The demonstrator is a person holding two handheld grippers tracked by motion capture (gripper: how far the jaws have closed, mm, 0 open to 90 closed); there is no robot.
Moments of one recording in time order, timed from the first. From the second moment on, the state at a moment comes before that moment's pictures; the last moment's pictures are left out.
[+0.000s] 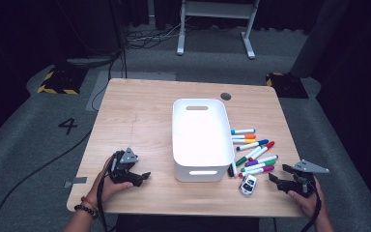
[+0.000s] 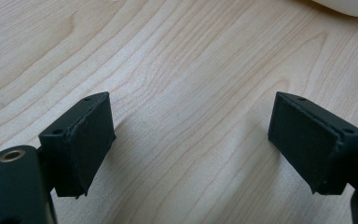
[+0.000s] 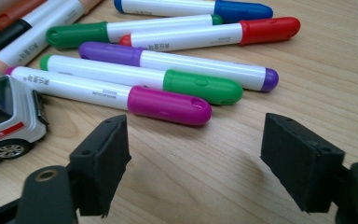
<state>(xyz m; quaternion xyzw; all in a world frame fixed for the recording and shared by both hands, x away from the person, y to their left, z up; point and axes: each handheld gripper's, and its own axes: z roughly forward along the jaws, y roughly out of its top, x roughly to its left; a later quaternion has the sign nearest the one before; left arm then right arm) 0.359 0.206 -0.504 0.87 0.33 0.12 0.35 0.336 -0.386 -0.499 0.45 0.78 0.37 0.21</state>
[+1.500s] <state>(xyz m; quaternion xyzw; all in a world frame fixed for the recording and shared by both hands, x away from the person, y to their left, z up) 0.359 0.206 -0.504 0.87 0.34 0.11 0.35 0.472 -0.293 -0.434 0.30 0.86 0.37 0.18</state>
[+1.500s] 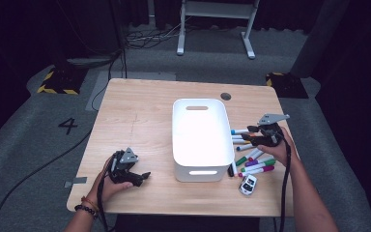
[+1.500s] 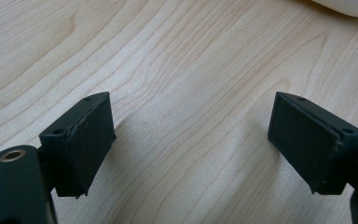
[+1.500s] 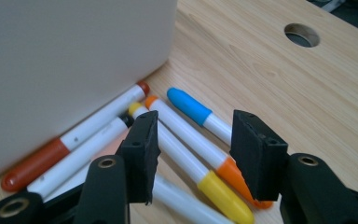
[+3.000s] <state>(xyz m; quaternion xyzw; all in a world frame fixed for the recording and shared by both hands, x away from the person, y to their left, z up) 0.359 0.206 -0.504 0.87 0.34 0.11 0.35 0.545 -0.238 -0.480 0.32 0.89 0.27 0.17</state>
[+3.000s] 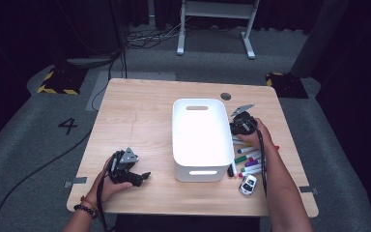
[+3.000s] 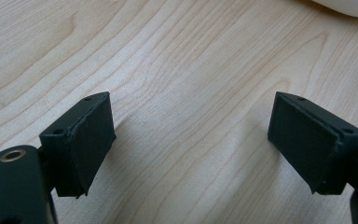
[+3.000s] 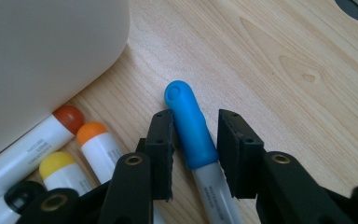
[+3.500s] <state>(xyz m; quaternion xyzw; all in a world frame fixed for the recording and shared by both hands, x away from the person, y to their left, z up) 0.359 0.206 -0.504 0.87 0.34 0.11 0.35 0.546 -0.237 -0.475 0.32 0.89 0.27 0.18</state>
